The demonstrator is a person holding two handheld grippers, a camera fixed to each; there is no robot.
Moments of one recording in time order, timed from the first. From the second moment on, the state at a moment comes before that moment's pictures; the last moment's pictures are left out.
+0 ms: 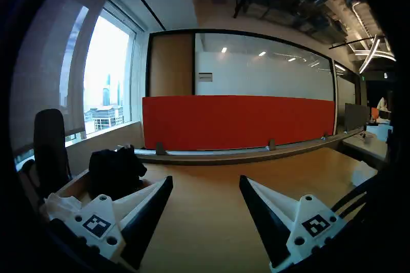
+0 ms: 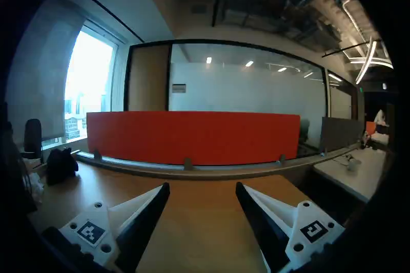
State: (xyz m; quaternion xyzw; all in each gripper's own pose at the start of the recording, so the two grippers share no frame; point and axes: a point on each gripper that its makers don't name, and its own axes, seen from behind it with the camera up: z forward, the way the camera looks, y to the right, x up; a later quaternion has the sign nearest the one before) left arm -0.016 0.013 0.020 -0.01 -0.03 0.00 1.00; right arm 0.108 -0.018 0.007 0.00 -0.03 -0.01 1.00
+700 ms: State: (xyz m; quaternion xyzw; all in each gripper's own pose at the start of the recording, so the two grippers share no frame) left arm -0.092 0.024 0.019 -0.02 -0.01 -0.02 1.00; right arm 0.073 -0.019 0.006 0.00 -0.03 -0.01 1.00
